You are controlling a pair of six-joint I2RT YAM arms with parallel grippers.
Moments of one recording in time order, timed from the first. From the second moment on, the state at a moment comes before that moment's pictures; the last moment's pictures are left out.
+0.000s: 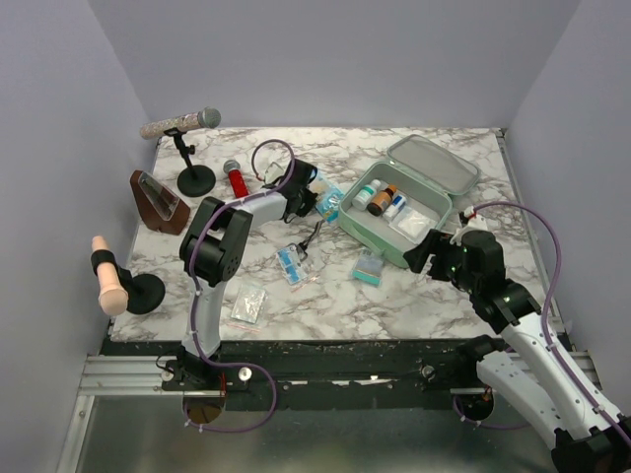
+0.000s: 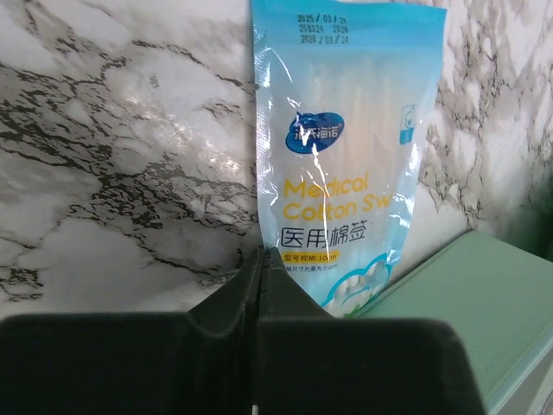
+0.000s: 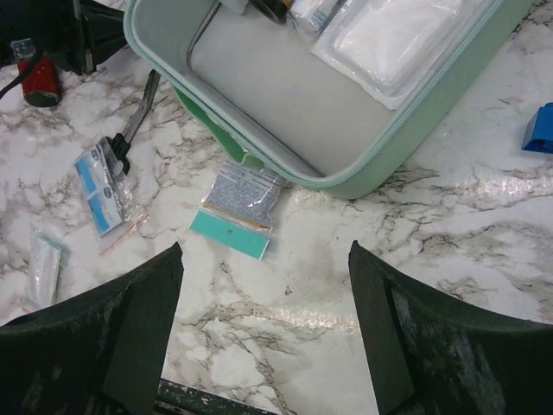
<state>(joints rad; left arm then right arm) -0.46 2.12 1.43 -0.17 -0.18 -1.27 0.37 0.66 0.58 -0.45 0.01 0.53</state>
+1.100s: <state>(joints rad) -0.45 2.10 1.61 -0.30 -0.22 -1.02 0.37 0.58 0.60 -0.48 0.02 0.53</state>
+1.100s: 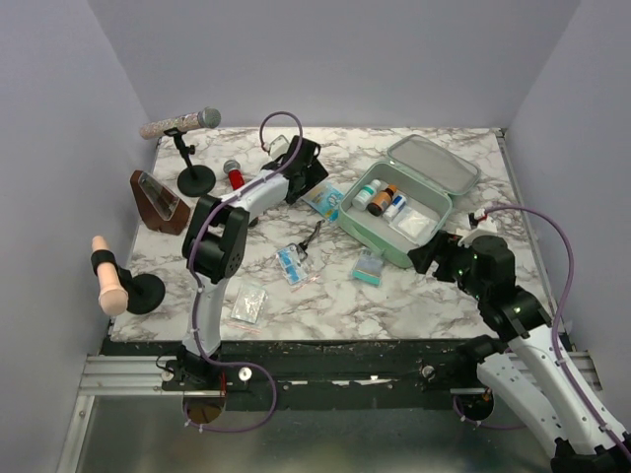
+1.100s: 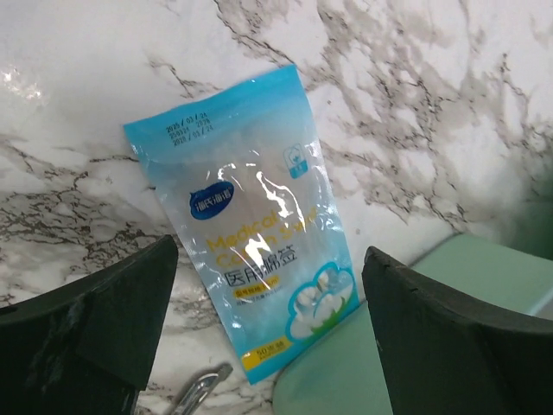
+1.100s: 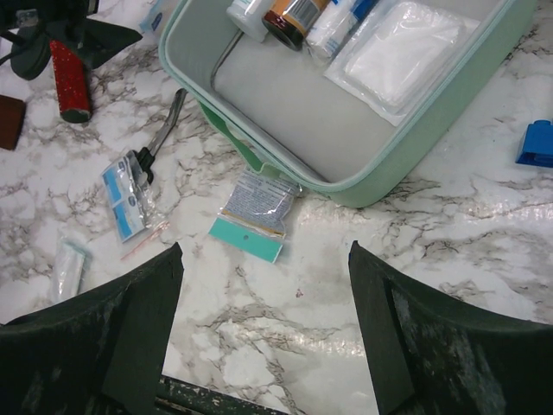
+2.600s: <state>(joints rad) -0.44 2.04 1.52 -0.54 -0.38 -0.92 0.37 0.52 0.60 -0.52 0.04 0.53</state>
